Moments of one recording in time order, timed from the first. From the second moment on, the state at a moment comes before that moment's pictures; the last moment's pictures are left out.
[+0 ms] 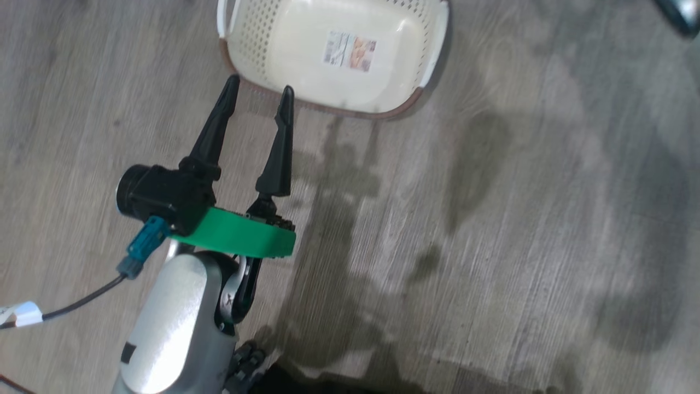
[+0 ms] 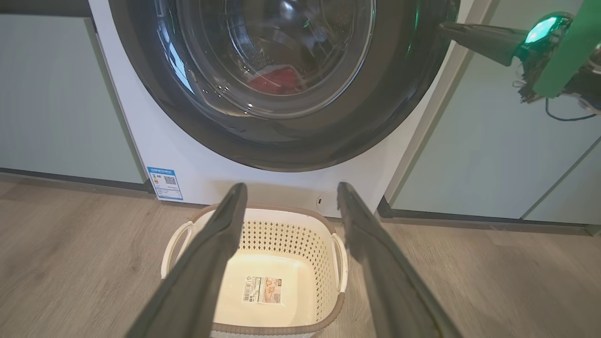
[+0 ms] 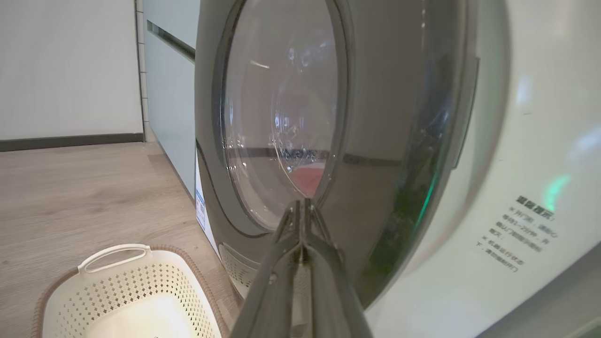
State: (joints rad) left arm -0.36 0.04 -0.29 -0.02 -0.27 0.04 -0.25; right arm -1.31 -0.43 0.67 0.64 0.32 0.13 -0.21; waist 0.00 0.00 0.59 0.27
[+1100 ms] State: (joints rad) left arm -0.41 0.04 -0.35 -0.04 -0.34 0.08 -0.25; right arm -1.70 -0.33 0.62 1.22 0.29 0.14 -0.26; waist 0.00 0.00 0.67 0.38
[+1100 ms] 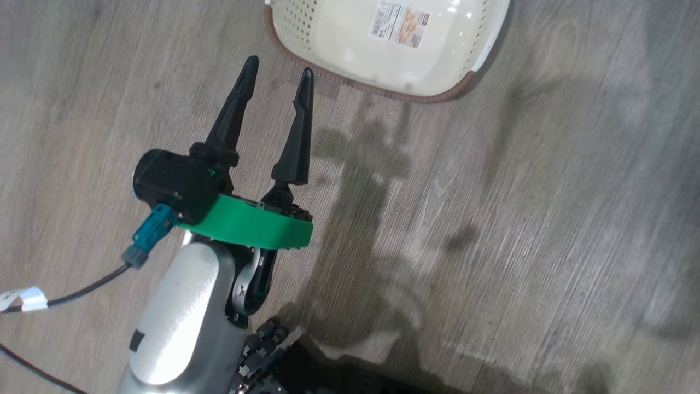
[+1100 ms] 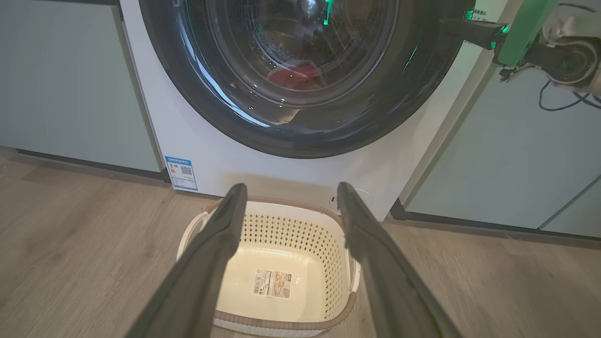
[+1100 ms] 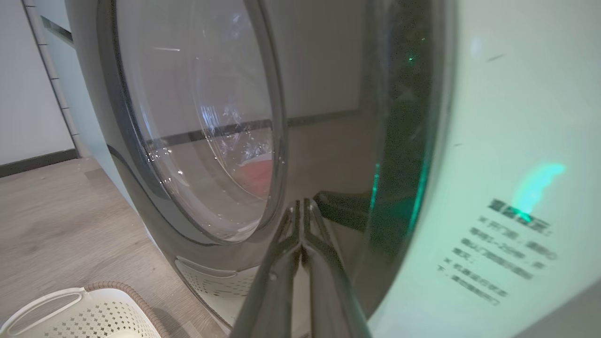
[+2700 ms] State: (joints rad) left arm -0.09 0.04 -0.16 0.14 -0.27 0.08 -0.25; right arm -0.22 -0.09 -0.03 0.27 0.28 0.13 -0.26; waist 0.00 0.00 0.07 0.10
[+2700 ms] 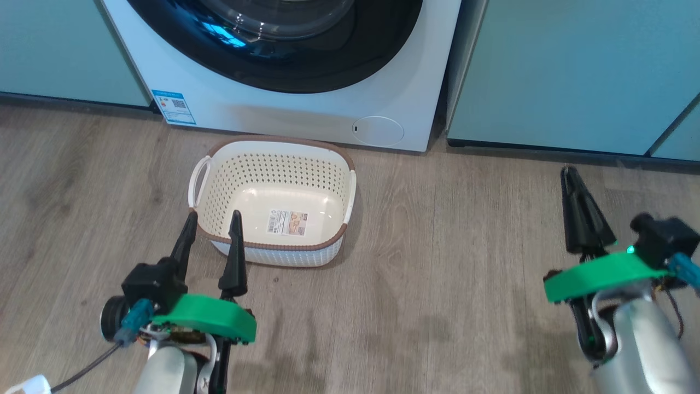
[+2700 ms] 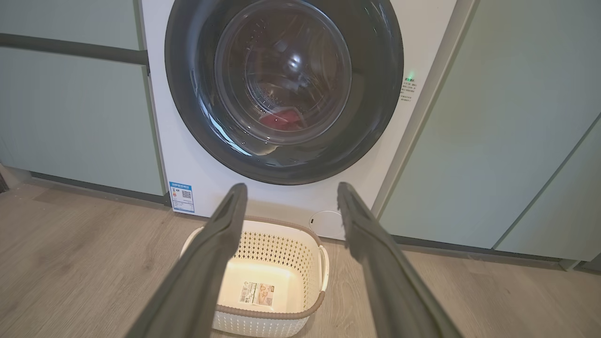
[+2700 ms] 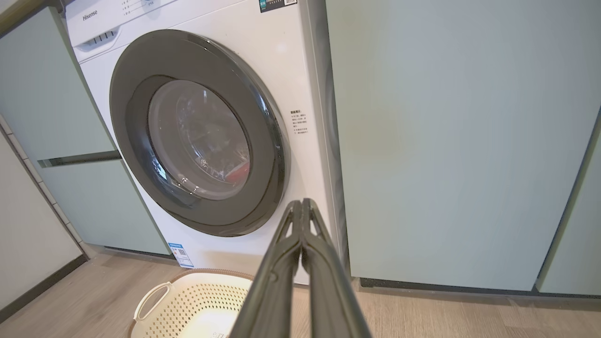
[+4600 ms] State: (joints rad) left arm -0.04 0.04 -0.16 0.15 -0.23 0.06 -0.25; right arm -0.07 -0.05 -0.08 0.24 0.29 0.13 -0.26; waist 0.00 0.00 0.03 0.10
